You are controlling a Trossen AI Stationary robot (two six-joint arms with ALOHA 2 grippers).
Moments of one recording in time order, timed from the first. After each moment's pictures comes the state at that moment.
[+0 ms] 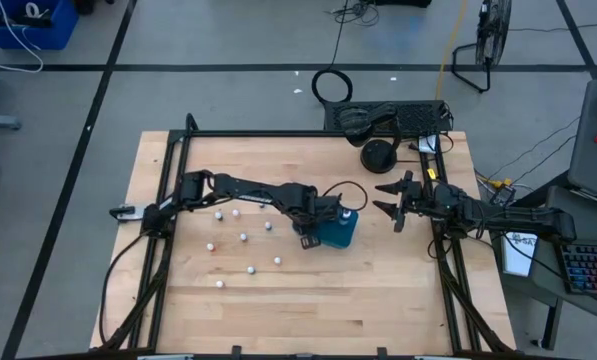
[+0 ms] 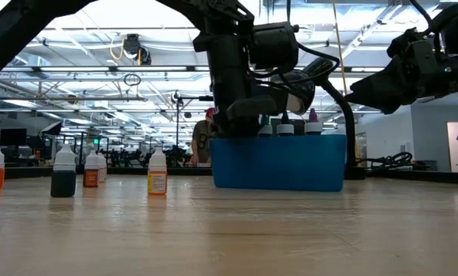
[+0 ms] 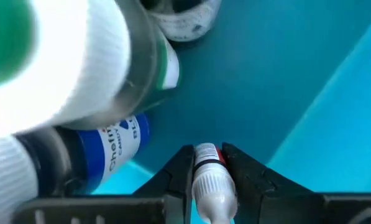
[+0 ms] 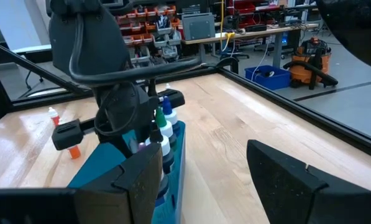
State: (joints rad) left arm 0.02 2.25 1.80 -0.94 -0.03 -0.20; right arm -0.18 0.26 0.02 0.15 0.10 0.11
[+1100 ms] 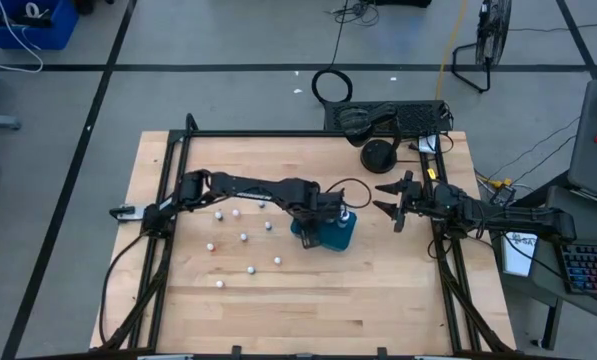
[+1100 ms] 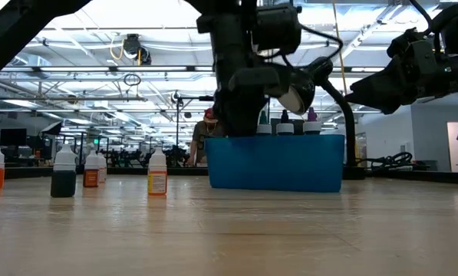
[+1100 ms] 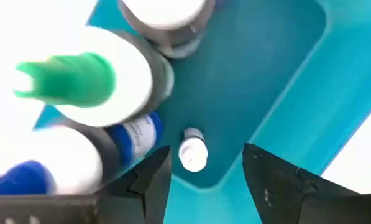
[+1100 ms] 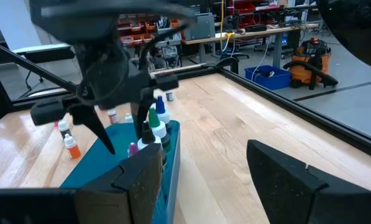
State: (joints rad) left arm 0.02 2.24 1.93 -1.06 0.00 -0.19; right arm -0.18 0.26 0.02 0.15 0.10 0.11
